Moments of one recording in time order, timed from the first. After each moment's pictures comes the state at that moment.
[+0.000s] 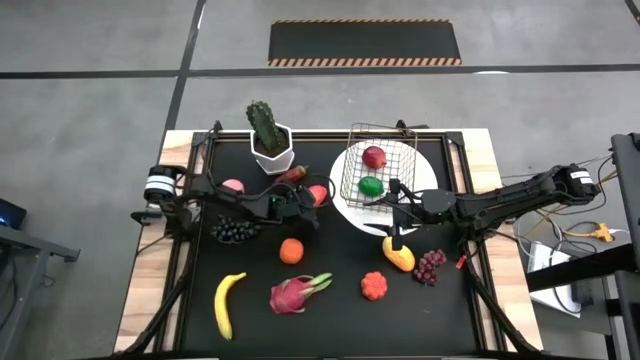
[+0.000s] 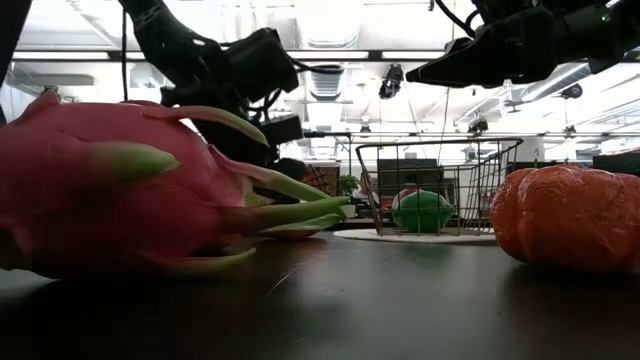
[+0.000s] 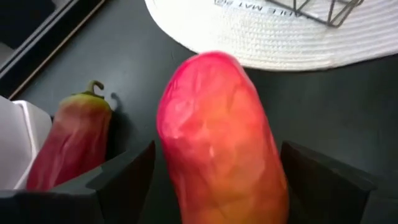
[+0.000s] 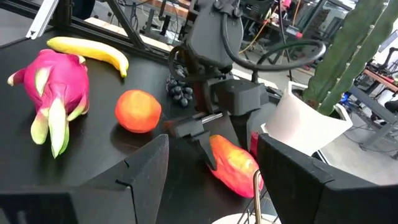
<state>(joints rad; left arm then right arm) 0.00 1.77 0.90 -0.03 -0.60 -0.33 0.08 1.07 0.41 0.46 0.11 -0.34</state>
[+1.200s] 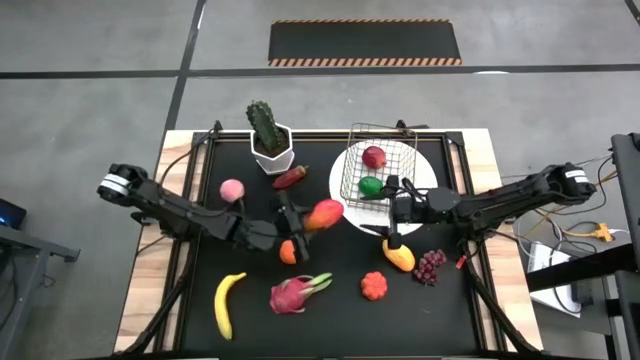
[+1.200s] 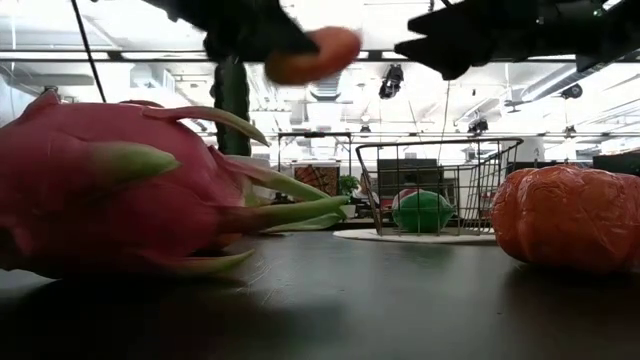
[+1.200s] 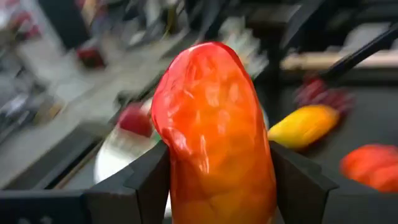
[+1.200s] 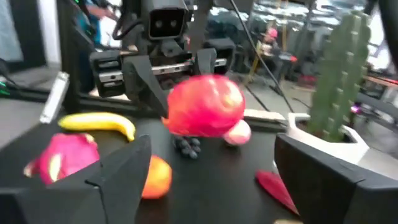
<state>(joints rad) -0.31 1.43 0.85 0.32 -0.71 -0.04 0.08 1.14 0.41 0.74 0.07 -0.16</state>
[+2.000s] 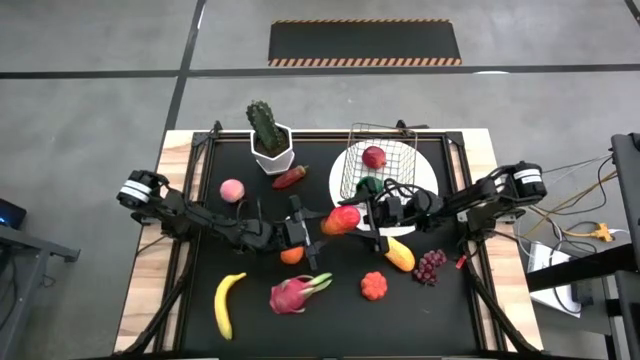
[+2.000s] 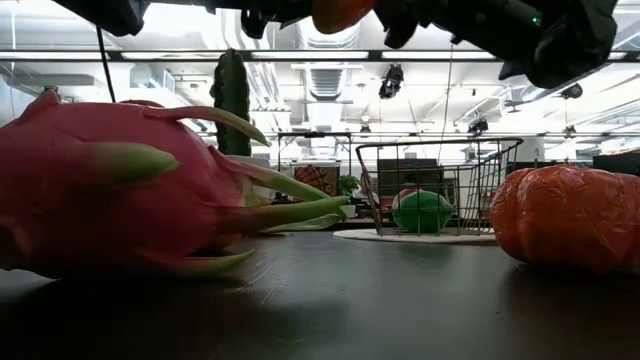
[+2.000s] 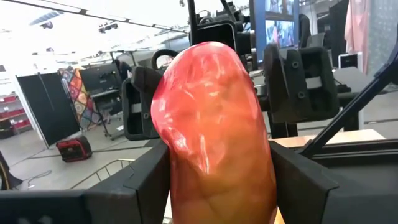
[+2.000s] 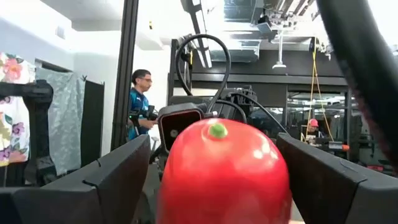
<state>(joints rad) -0.31 1.61 0.82 0.98 -0.58 0.29 0.08 1.60 0.59 1.47 -0.12 -0.04</state>
